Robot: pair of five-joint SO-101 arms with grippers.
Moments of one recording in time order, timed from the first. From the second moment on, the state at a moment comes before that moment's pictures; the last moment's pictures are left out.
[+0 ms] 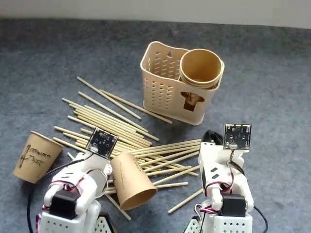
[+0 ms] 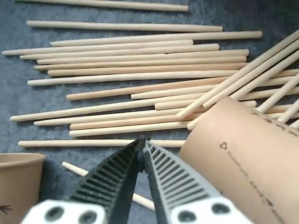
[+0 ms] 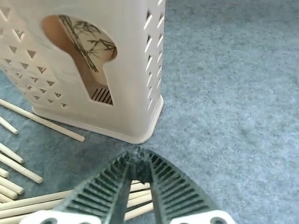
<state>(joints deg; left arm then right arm) 6.9 -104.1 84.3 80.6 -6.9 -2.6 -104.4 89.1 51.4 3.1</state>
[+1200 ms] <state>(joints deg) 28.4 -61.3 40.0 100.4 -23.6 -2.6 -104.4 93.3 46.5 3.1</state>
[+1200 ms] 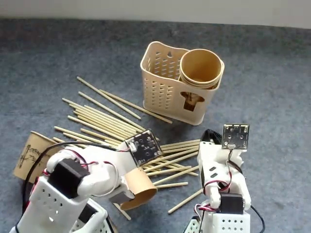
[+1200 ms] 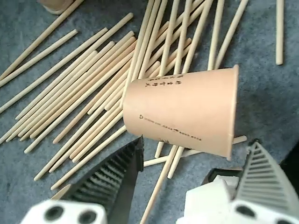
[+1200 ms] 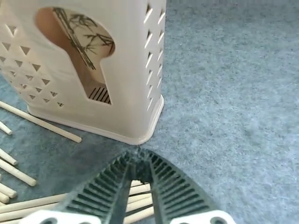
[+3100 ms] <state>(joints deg) 12.7 -60.6 54.5 82.4 -32.2 -2.6 -104.6 95.1 43.1 5.2</state>
